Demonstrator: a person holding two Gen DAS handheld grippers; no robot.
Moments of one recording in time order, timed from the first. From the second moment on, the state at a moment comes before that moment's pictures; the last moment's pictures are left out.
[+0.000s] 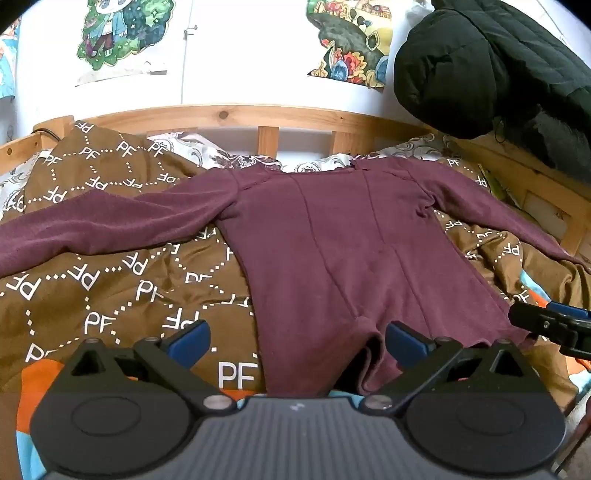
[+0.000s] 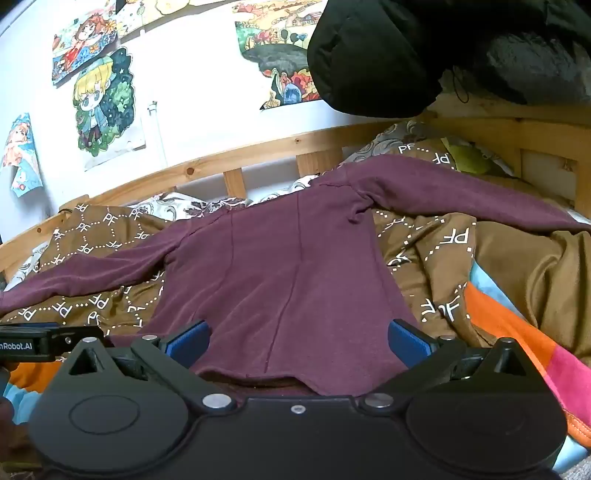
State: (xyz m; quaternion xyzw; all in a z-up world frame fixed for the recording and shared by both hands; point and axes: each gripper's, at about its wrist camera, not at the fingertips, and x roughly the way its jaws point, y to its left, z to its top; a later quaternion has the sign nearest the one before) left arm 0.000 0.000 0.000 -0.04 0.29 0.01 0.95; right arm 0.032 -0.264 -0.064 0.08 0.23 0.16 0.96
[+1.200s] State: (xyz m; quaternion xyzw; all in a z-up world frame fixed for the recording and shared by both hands) left arm 0.000 0.000 -0.003 -0.05 0.30 0.01 0.95; right arm 0.032 -0.263 -0.064 0.08 0.23 0.15 0.96
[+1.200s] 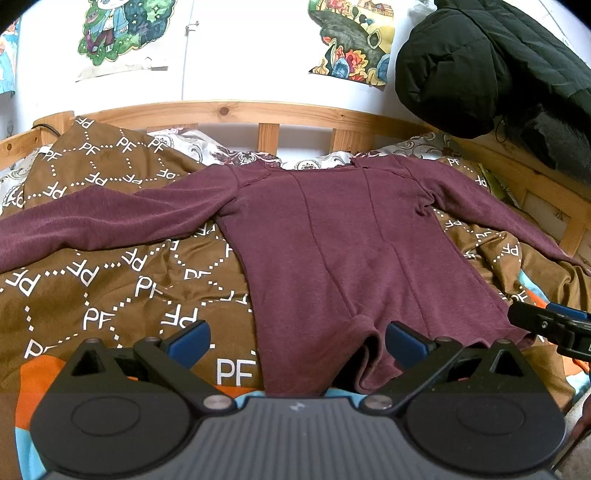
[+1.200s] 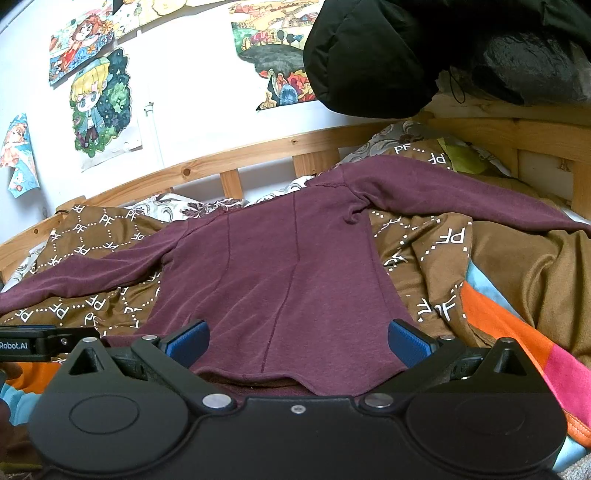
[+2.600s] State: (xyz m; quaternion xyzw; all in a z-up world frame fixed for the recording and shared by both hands) left arm 0.001 0.000 -0.003 -0.05 0.30 0.01 0.95; right arm 0.032 -0.264 -0.066 0.08 0.23 0.15 0.96
